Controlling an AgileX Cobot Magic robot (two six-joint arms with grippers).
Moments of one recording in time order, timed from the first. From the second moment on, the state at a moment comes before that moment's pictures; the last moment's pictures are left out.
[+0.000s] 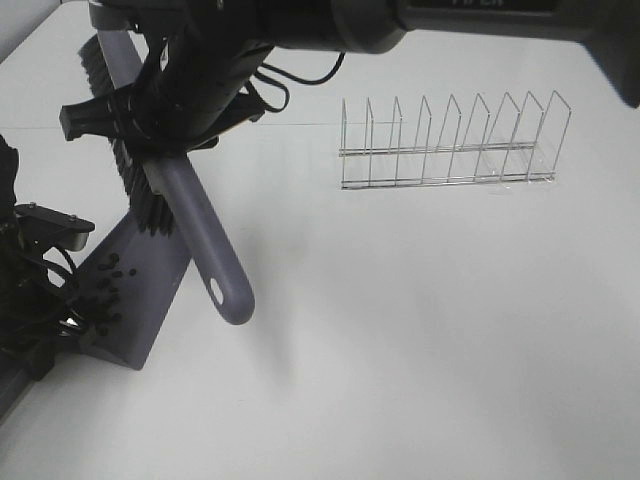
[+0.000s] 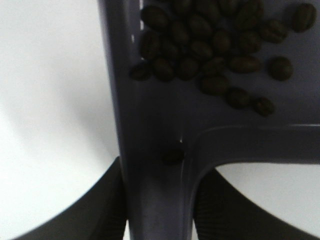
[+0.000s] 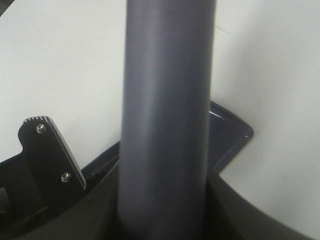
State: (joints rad) left arm -0.27 1.93 -0.91 0.09 0.78 -0.04; right arm 0.77 2.22 -1.87 0.04 0.59 0.23
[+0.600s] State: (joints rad) left arm -0.27 1.93 -0.91 0.02 0.77 -0.05; right arm 0.56 2.13 -1.87 0.00 1.13 0.20
